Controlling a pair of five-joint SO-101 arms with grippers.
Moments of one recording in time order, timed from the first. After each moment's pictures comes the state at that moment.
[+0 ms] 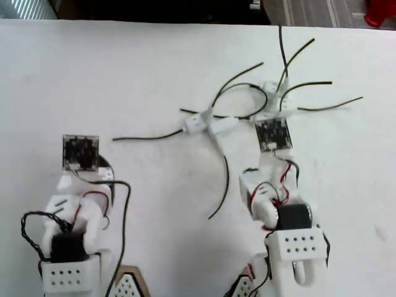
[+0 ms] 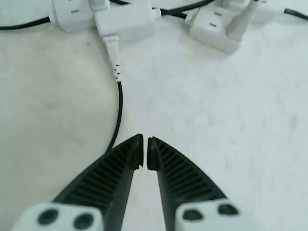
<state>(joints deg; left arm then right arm) -9.0 -92.1 83.7 52.4 -8.1 -6.9 -66.9 70.6 56.5 6.1</state>
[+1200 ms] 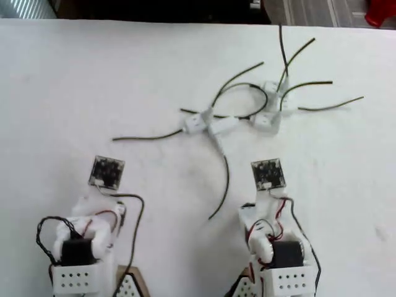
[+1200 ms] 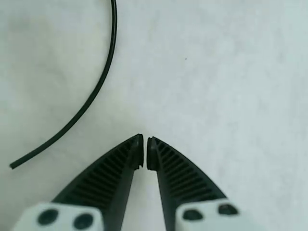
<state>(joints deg) -9.0 -103.1 97.2 72.7 -15.2 -7.1 -101.7 96.3 70.8 6.1</state>
